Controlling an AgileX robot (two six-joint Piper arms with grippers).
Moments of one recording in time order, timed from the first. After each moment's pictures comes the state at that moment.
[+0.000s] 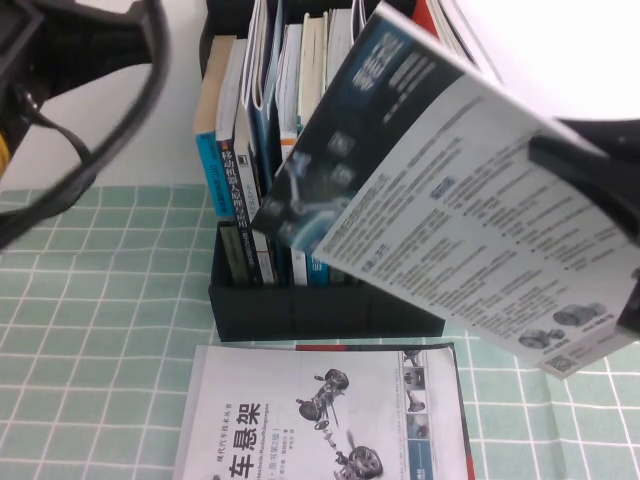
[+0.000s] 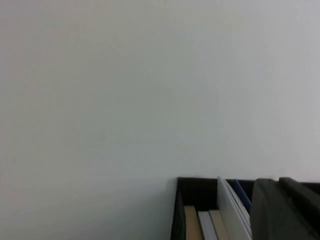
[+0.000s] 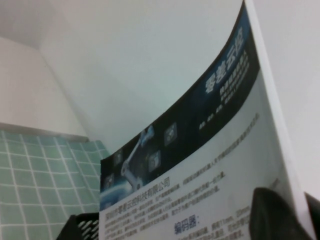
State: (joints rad) right arm 0.31 0.99 -0.74 -1.34 -0.66 0.72; left arm -0.80 1.06 -1.02 1.67 0.68 -1.76
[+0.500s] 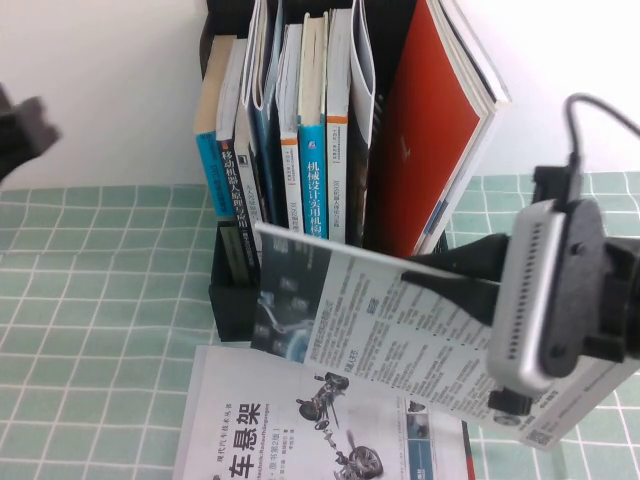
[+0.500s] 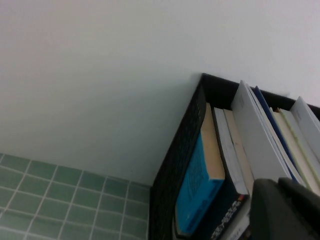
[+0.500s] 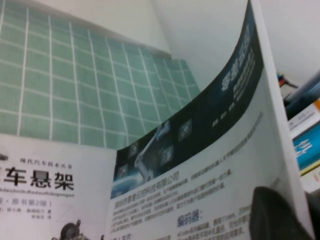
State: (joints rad) right arm 0.56 1.23 -0.74 -1.45 -0.45 0.62; left arm -0.80 0.87 -0.95 1.10 0.78 -1.50
